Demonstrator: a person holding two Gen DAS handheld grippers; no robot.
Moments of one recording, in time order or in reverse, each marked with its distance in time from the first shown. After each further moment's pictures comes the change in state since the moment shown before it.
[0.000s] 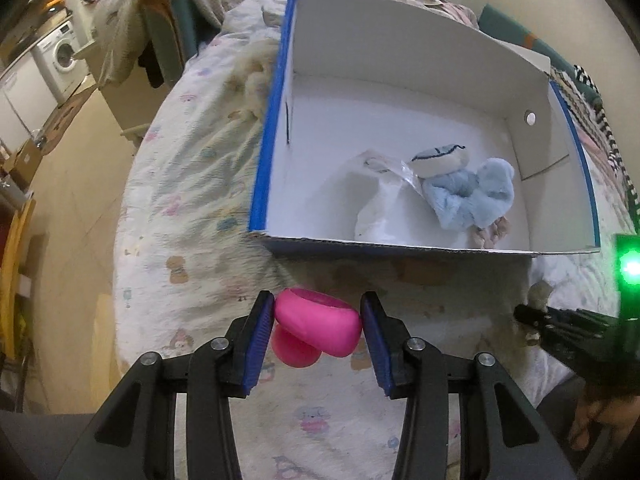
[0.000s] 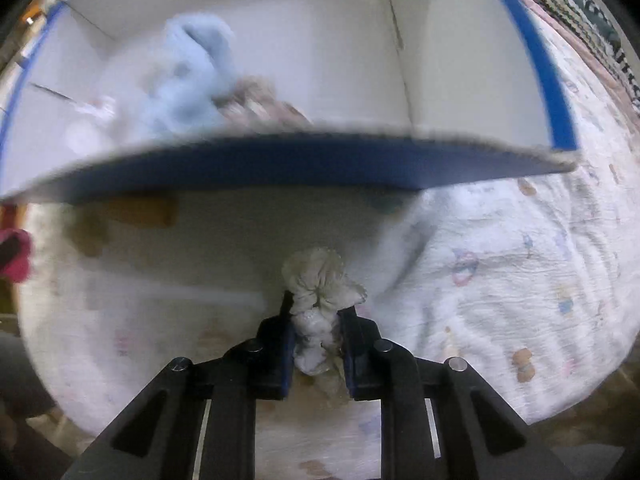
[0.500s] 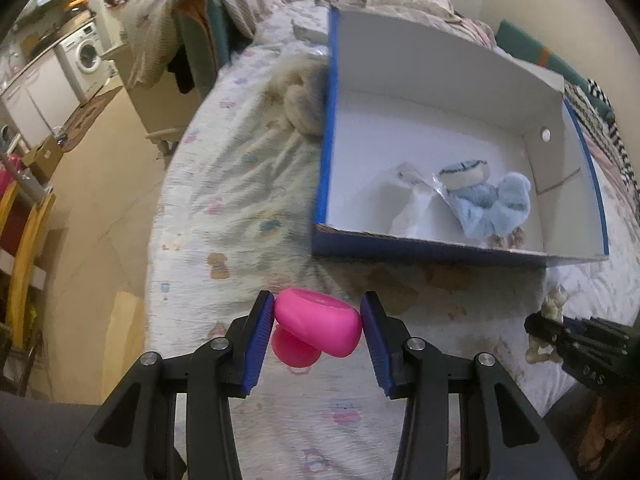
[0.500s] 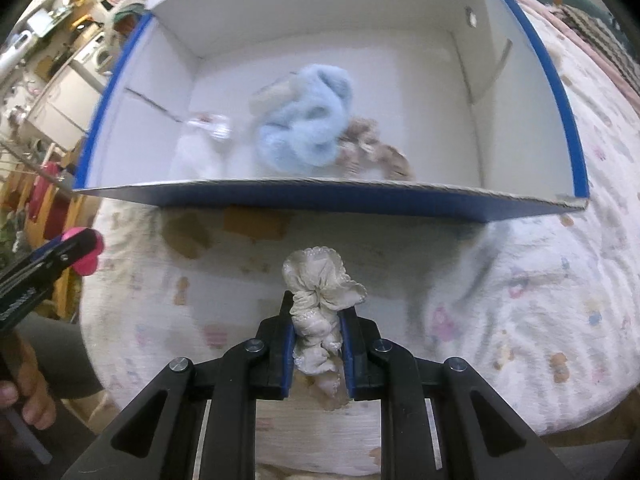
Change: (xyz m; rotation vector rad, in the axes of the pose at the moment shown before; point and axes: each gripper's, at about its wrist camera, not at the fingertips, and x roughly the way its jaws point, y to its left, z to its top) left arm -0.018 0.018 -0.009 -0.049 -0.061 0.062; right arm -0.032 0.027 -0.009 -0.078 -0.084 0.171
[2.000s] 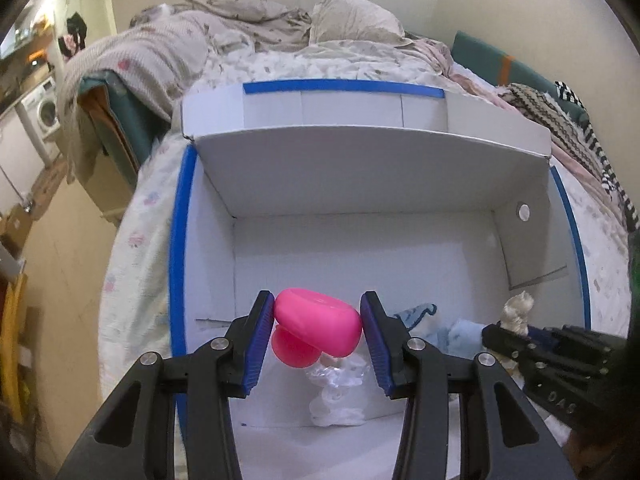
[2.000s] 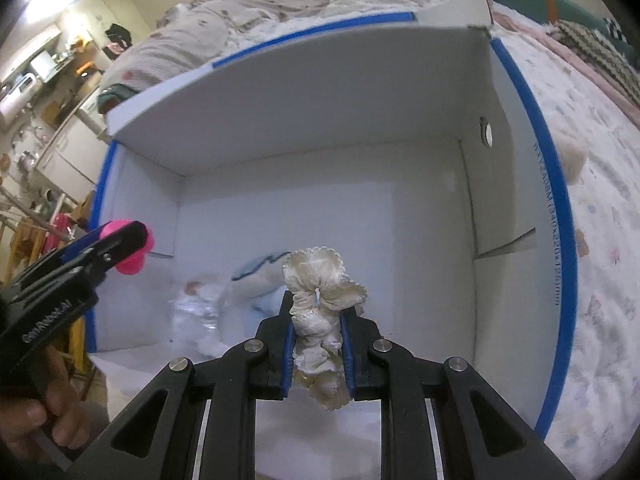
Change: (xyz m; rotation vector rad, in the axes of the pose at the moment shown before) left arm 0.045 -0.086 0.138 0.137 -0.107 -0.092; right arm -0.003 -0.025 0.125 0.071 -0.146 0.042
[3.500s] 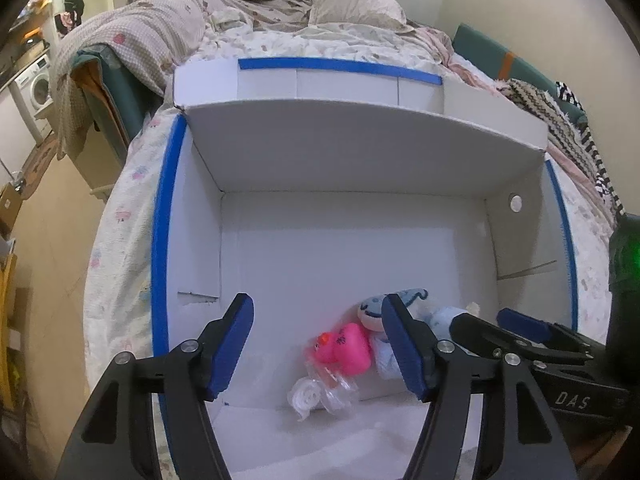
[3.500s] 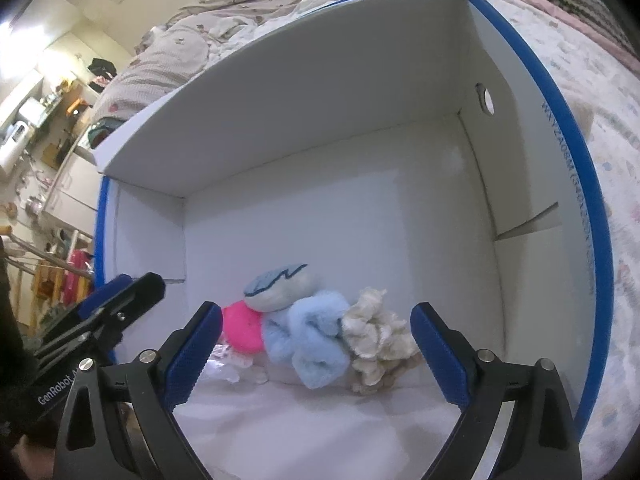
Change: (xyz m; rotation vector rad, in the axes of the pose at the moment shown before) left arm -0.005 -0.002 -0.008 -0.040 0.058 -0.039; right arm 0.012 -0.010 0.006 0.148 0.010 0.099
